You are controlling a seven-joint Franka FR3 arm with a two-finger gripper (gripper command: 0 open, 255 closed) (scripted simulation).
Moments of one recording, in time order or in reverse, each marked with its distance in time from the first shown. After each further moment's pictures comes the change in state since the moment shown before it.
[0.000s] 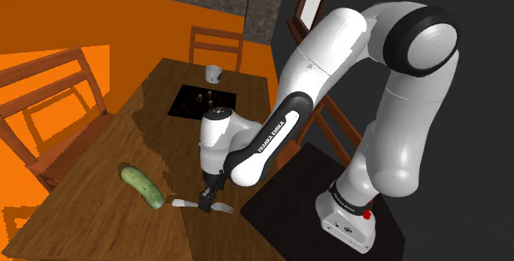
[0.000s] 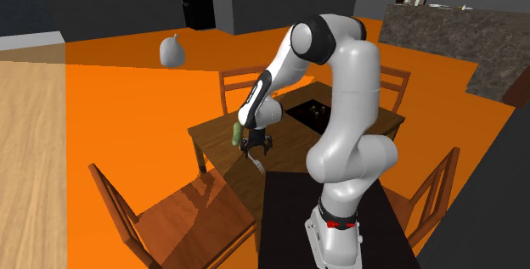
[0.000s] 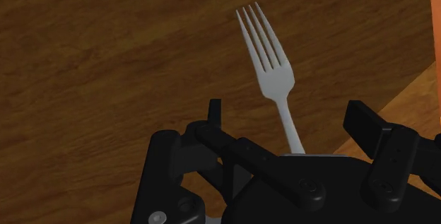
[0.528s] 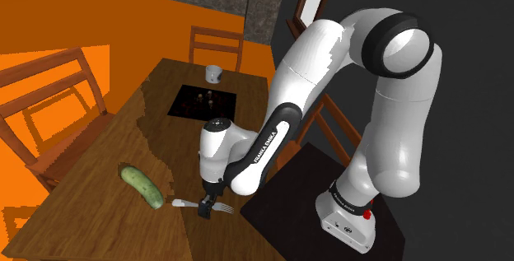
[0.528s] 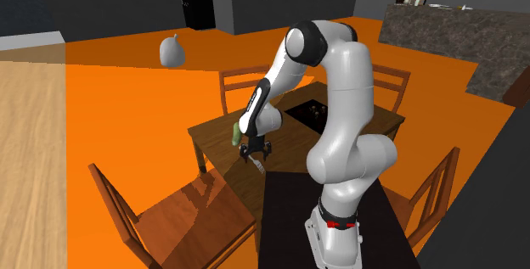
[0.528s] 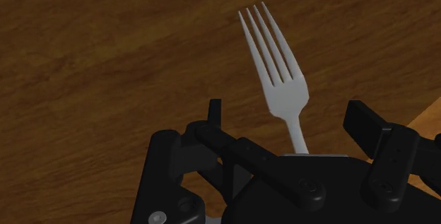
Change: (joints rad) arm 0.031 0.101 -0.033 0.013 -0.042 0.088 0.027
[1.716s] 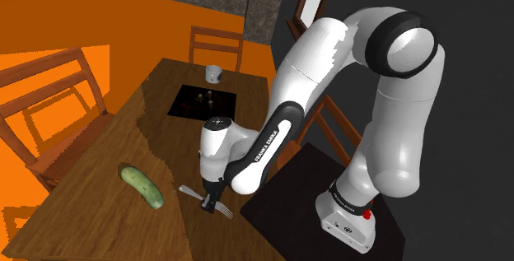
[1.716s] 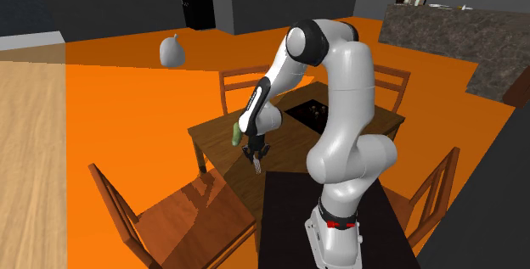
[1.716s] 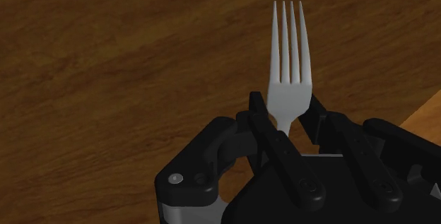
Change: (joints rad) arm -0.005 -0.017 0.007 -0.006 0.007 -0.010 -0.003
